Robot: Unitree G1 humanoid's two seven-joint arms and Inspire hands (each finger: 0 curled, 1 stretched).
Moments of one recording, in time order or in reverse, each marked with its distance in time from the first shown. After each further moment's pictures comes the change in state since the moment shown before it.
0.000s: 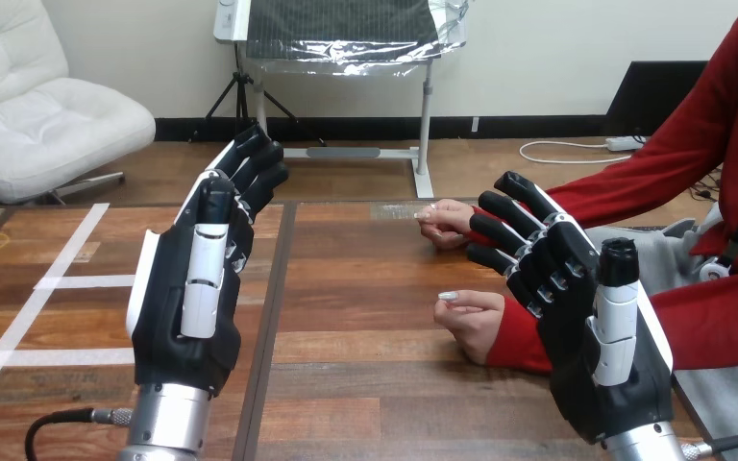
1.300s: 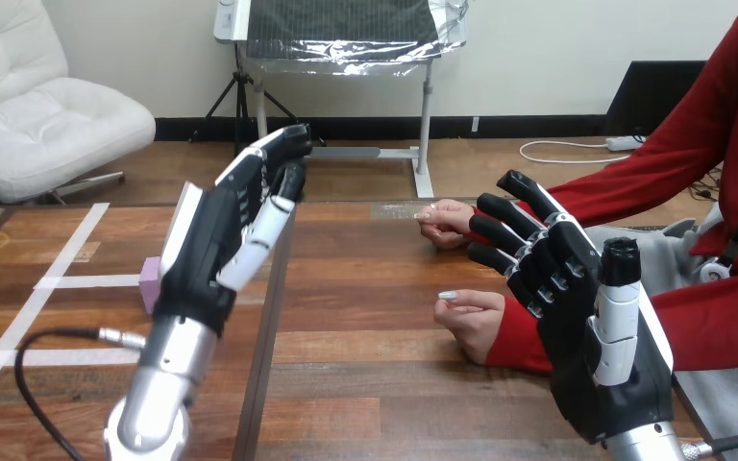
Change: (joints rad) left arm -0.357 0.181 0.014 0.525 0.282 -0.206 0.123; right arm 0.000 0.001 -0.001 0.000 0.001 0.001 0.000
